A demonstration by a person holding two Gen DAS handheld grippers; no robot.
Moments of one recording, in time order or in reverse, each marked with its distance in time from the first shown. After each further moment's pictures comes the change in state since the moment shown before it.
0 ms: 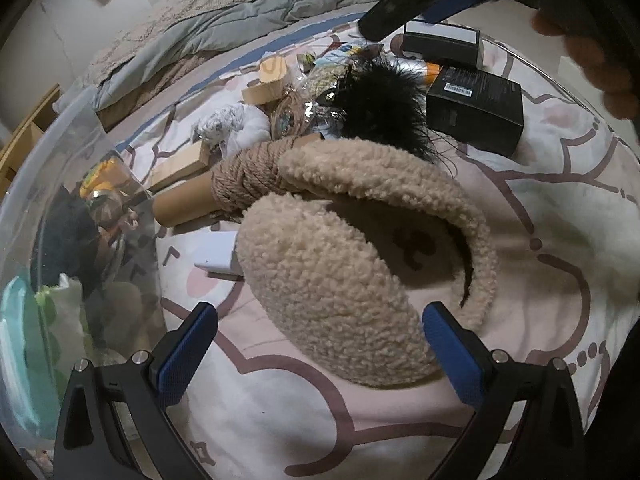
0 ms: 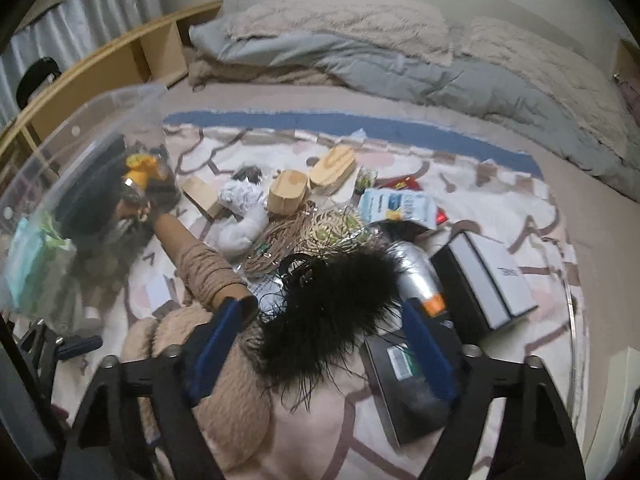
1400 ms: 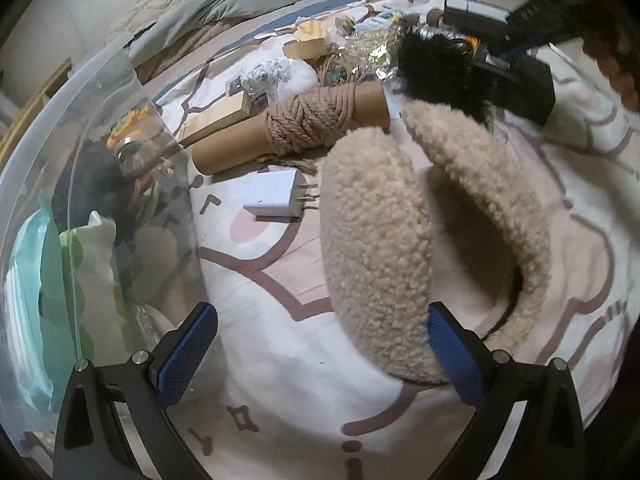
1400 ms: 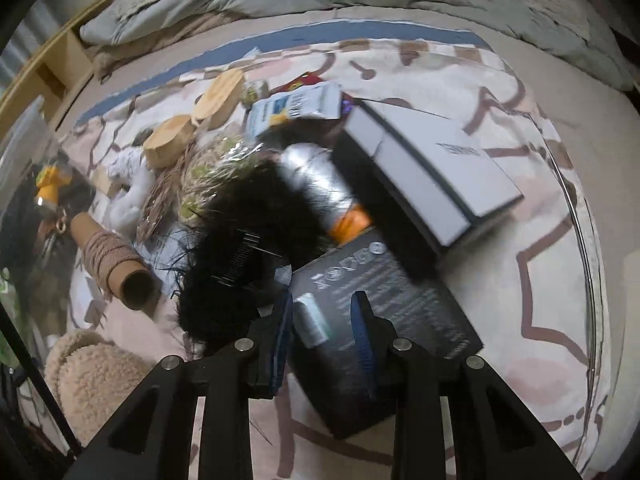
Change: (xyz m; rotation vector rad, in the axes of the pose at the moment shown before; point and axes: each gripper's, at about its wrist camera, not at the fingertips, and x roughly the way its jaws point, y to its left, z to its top) left arm -0.001 0.042 -0.027 -0.050 0.094 0.044; right arm 0.035 -0.090 -0.037 0.298 0.199 -0.044
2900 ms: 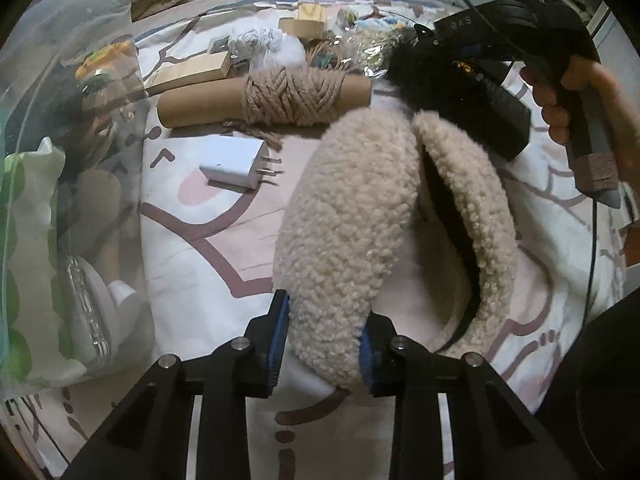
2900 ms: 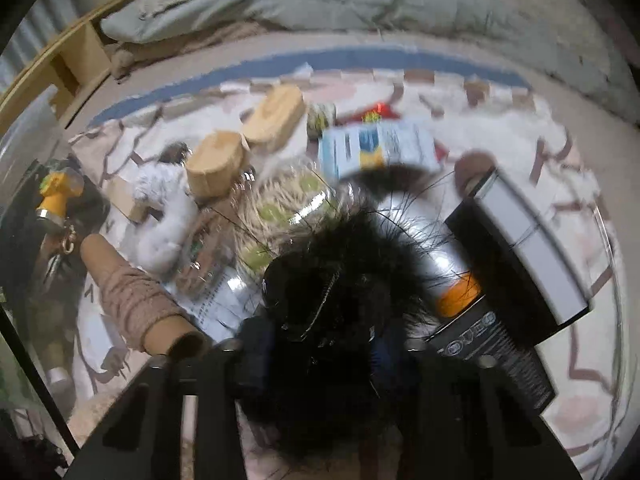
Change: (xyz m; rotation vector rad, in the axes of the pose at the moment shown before) left arm 0.000 -0.006 -0.007 -0.200 0.055 -0.278; right arm 0.014 0.076 0.025 -0.097 -0.109 -0.033
